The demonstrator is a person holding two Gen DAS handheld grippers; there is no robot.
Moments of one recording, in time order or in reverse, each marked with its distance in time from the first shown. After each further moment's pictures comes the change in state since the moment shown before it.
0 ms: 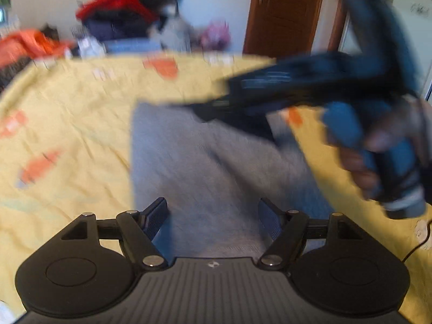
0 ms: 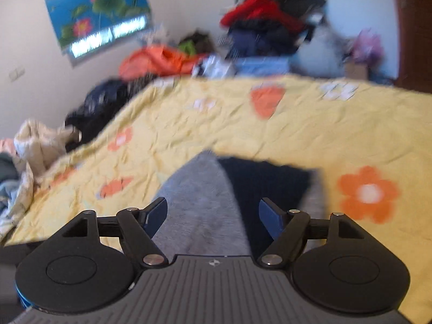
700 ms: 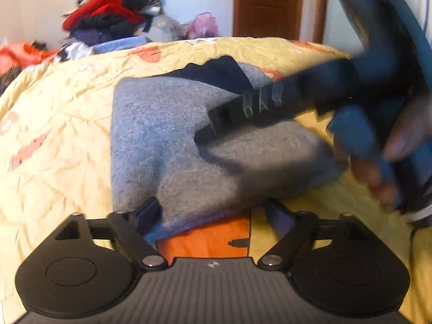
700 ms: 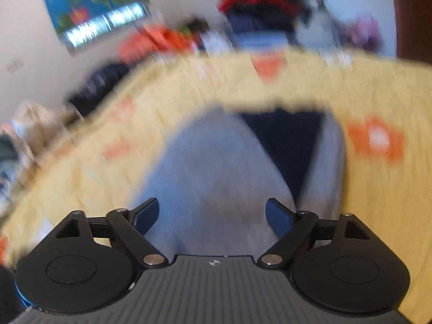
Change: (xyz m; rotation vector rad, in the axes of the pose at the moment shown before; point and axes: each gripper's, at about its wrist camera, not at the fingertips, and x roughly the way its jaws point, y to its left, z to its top) left arm 0.003 -0.030 -0.053 0.150 -0.025 0.048; right arm -0.003 0.009 -0.076 0.042 0.061 -0.045
